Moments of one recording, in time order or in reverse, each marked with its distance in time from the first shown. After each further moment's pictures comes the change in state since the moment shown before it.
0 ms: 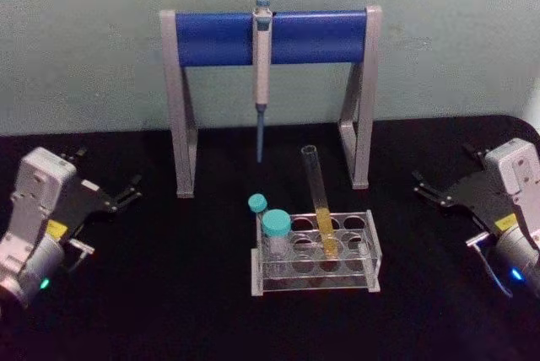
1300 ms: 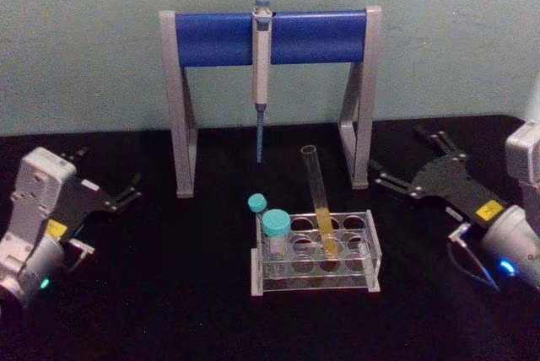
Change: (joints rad) left arm 0.000 0.000 0.000 0.000 0.000 0.000 0.000; right arm -0.028 -0.008 0.063 -0.101 0.172 -0.092 0.321
